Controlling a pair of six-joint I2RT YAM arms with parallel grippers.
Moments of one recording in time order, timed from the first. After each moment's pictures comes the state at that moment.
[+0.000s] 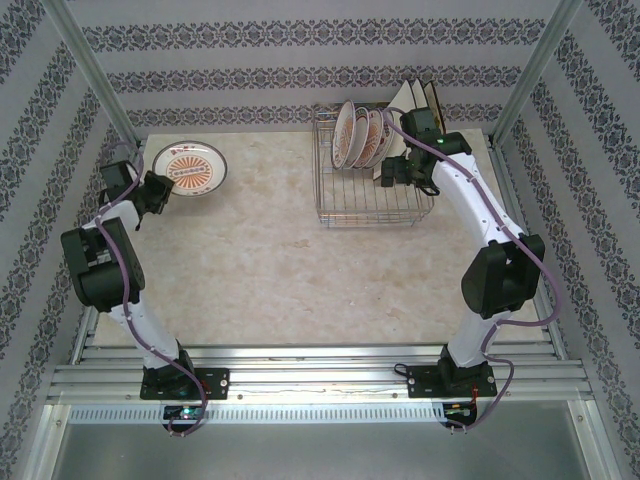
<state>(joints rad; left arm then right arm) 0.42 1.89 1.22 -0.01 0.55 -0.85 0.23 1.78 1.76 -1.05 0.16 0.26</state>
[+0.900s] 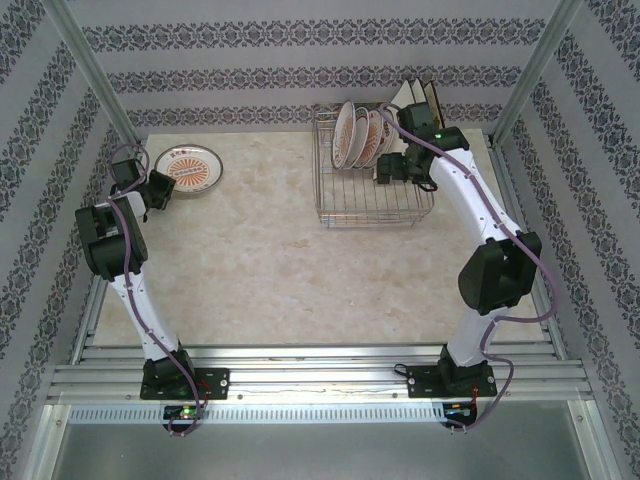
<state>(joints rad) 0.42 2.23 1.48 0.02 0.47 -0.87 0.25 1.82 1.84 -1.10 0.14 0.25</state>
